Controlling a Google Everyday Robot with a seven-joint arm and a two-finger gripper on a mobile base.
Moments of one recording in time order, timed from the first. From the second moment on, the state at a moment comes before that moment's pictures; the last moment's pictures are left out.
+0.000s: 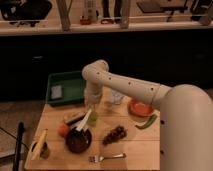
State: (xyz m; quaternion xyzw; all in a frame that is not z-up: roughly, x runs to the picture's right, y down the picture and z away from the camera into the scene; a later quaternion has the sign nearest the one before) arm -0.074 0.119 0.795 -0.31 -0.28 -0.44 0.79
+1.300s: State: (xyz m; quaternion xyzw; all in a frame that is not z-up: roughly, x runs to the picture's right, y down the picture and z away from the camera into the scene) arm -0.072 0.123 0.796 -0.31 -0.29 -0.42 0.80
